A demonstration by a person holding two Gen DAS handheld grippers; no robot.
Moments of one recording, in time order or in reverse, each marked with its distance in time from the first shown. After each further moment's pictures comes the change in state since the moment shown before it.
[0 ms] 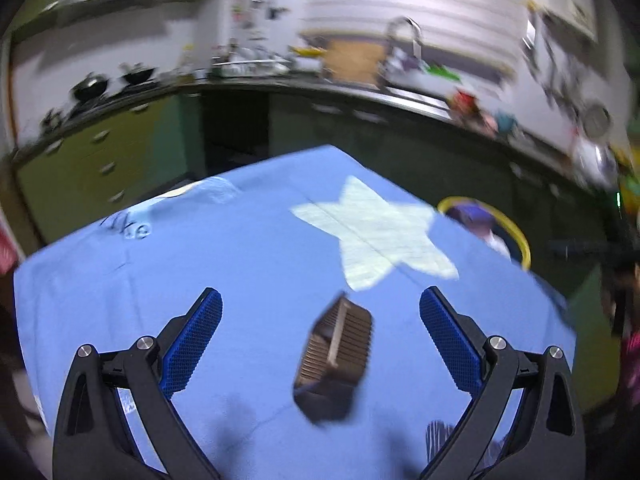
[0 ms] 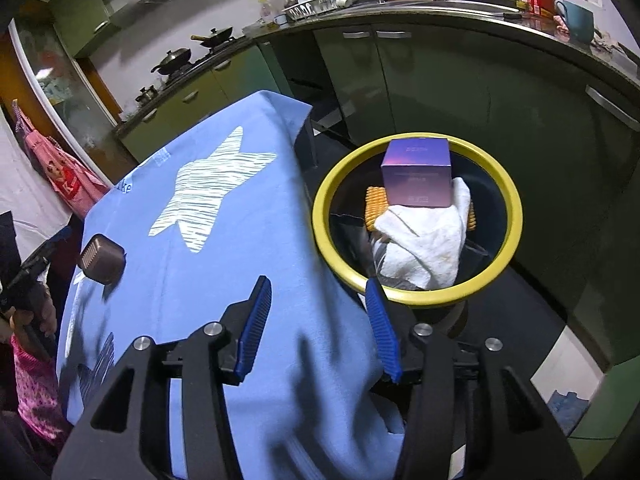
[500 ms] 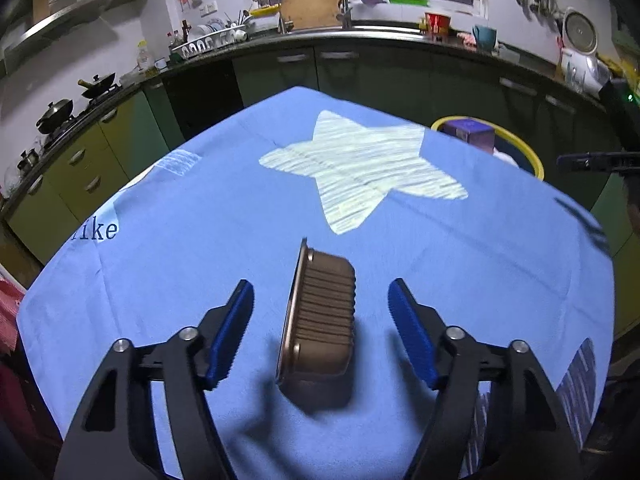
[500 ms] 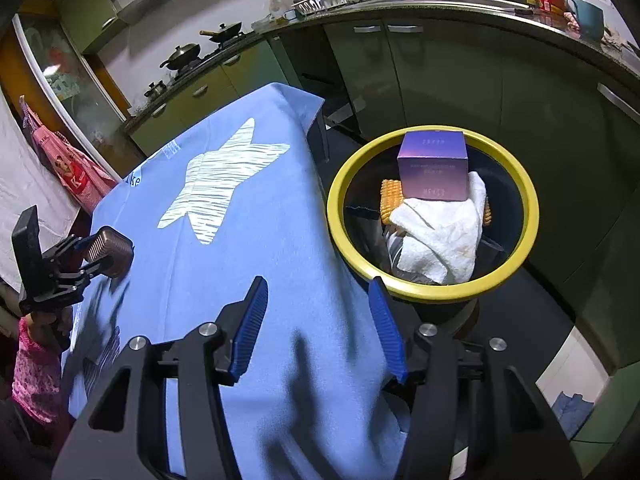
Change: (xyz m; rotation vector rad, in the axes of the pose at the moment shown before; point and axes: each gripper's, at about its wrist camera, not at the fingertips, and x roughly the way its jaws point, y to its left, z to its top) left arm 0.047 -0.023 -0.019 0.189 0.176 0.030; right arm 0.009 0.004 -0.004 -0.008 0.021 0.035
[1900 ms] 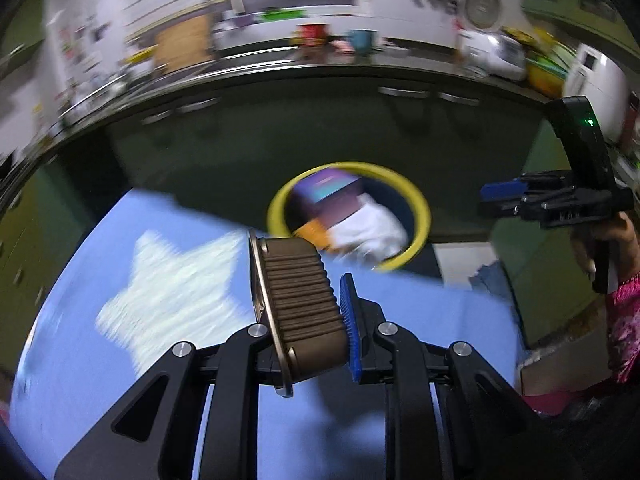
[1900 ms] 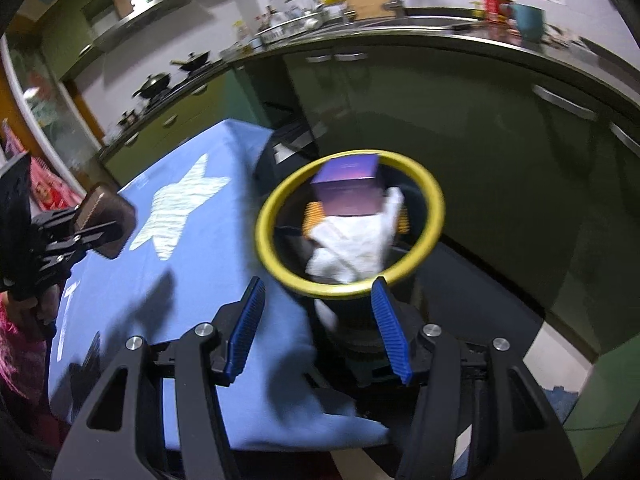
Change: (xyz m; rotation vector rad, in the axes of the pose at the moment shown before) left arm 0.018 -0.171 0.145 0.275 -0.049 -0.319; right arm -0.064 -0.065 -0.013 0.070 -0.107 -0.109
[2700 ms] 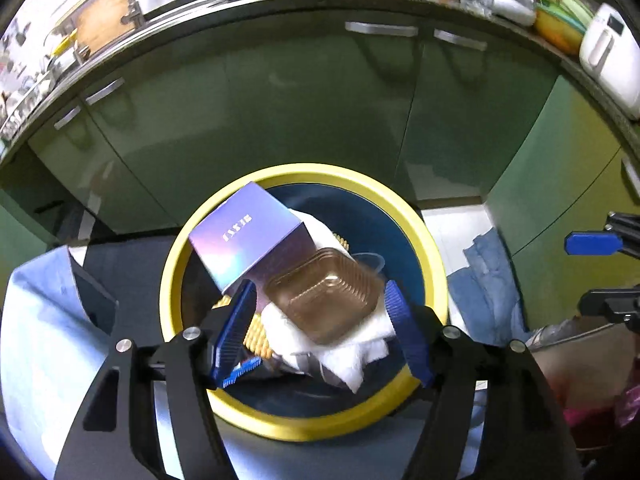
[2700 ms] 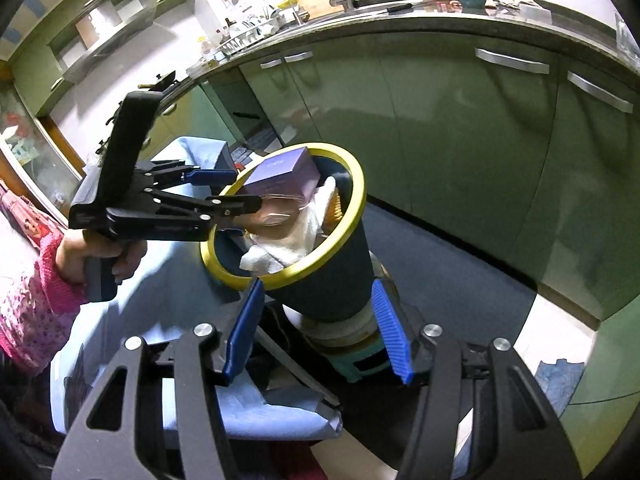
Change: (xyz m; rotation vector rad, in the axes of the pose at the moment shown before) left arm 0.193 -0.042 0.098 0.052 0.205 -0.069; right arm -0.007 -0.064 -0.016 0.111 -0.005 -0.024
